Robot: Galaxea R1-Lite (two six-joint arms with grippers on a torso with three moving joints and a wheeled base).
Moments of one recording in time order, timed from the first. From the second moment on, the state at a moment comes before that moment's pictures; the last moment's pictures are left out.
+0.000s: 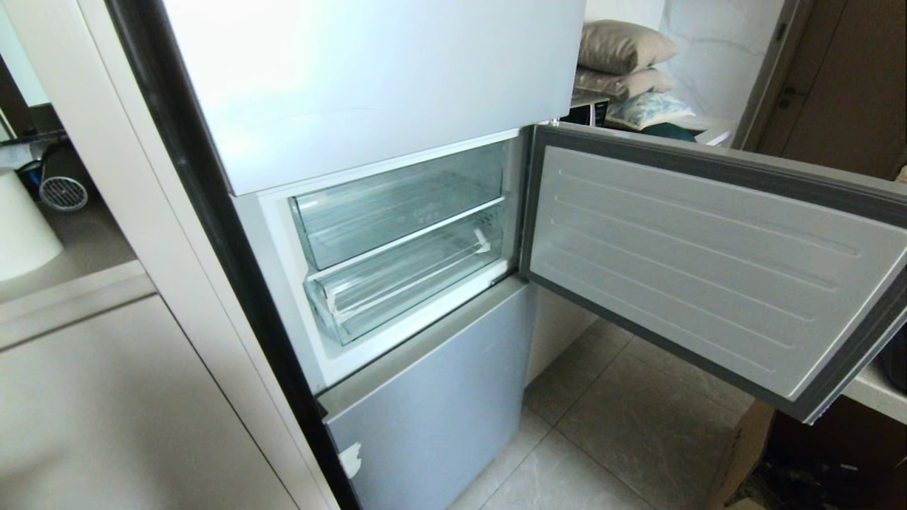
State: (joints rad) left arm 0.00 0.00 -0.07 0.17 0.01 0.00; right arm -0.65 0.59 -0.38 -0.45 0.09 0.81
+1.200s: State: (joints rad) left arm 0.00 0.00 -0.07 0.17 0.01 0.00; right arm -0.92 1.91 -1.03 -0.81 0.72 1.17
